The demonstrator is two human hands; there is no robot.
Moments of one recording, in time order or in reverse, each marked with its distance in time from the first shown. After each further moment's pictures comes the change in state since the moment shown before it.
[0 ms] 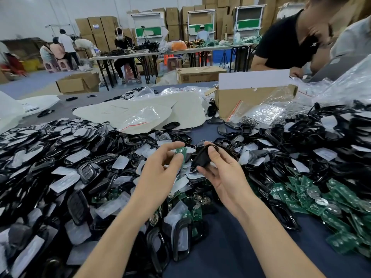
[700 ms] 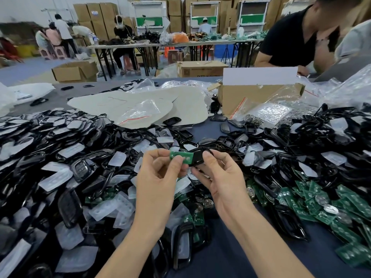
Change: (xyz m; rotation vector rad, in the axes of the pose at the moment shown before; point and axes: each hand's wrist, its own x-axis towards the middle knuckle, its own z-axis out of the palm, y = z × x) left_hand -0.016 -0.008 0.019 -0.445 0.280 -0.043; right_hand -0.001 0.019 0.008 0.043 0.063 -0.071
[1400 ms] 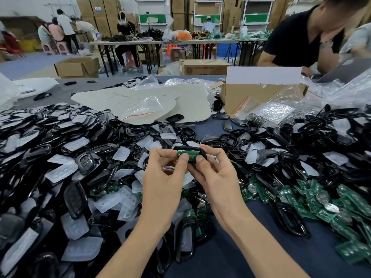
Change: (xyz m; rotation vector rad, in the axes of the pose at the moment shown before) left_hand -0.002 -0.007 -0.001 0.213 0.062 0.062; right_hand -0.011 0.011 0.009 -0.061 -0.161 -0.089
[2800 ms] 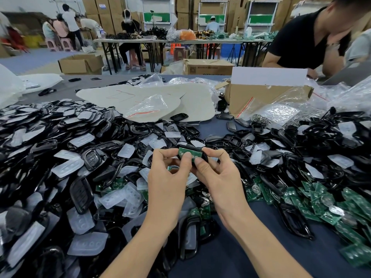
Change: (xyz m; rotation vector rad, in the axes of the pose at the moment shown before) left_hand 0.000 -0.004 0.001 0.009 0.056 -0.038; right_hand -0.005 0.002 -0.002 -0.131 -0.075 0.010
